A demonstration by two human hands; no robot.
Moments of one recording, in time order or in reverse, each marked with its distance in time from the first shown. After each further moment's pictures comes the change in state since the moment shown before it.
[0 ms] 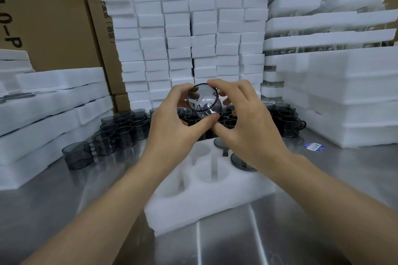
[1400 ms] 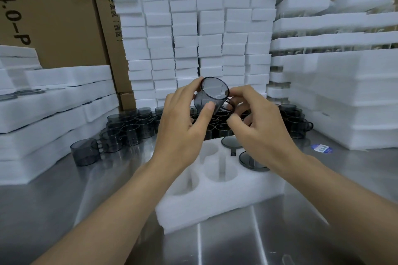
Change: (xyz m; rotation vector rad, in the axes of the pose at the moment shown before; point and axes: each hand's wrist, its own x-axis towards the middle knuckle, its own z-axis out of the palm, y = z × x) left_hand 0.001 -0.015 0.002 0.149 0.002 0.067; right_hand -0.001 0.002 0.002 0.259 -0.018 0.163
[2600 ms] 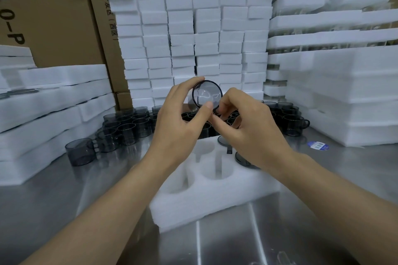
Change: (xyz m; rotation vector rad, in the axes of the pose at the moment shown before) left_hand -0.002 0.010 -0.004 -0.258 -0.066 -0.087; right_hand -0.004 -0.006 0.003 -0.114 -0.044 -0.088
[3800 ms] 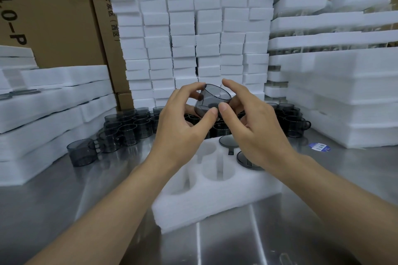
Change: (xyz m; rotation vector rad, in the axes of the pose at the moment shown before) left_hand -0.002 0.003 0.001 0.029 0.011 0.013; right_hand 0.001 0.007 0.000 0.043 0.027 0.094
